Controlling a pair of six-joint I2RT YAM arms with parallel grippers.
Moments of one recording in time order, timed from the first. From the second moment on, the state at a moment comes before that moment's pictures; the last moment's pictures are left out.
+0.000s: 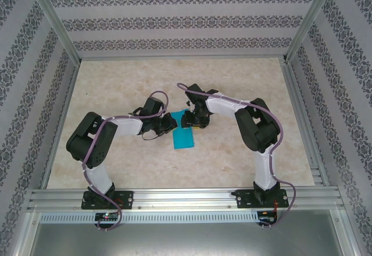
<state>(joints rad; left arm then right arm) -0.50 1.79 0.86 0.03 0.47 -0.98 0.60 2.07 1.40 -0.71 -0.28 0.48</state>
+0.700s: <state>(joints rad) -0.50 1.83 0.88 0.01 0.47 -0.98 0.60 2.08 1.41 -0.73 -0.27 0.48</state>
